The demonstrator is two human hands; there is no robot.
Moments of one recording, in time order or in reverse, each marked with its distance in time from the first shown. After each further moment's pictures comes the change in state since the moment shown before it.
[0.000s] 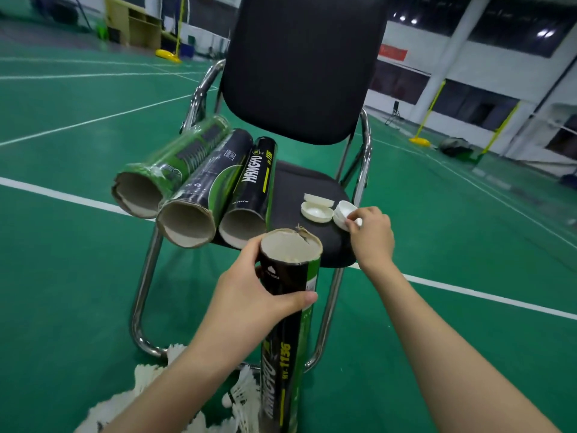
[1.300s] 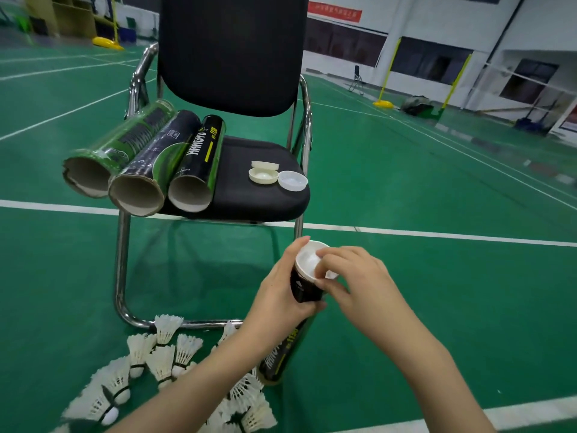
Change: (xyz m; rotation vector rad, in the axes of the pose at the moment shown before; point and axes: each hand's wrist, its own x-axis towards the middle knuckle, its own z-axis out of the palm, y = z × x) left_hand -0.053 -0.032 0.104 0.184 -0.250 0.178; right_hand -0.189 0.018 -0.132 0.024 -0.252 -0.317
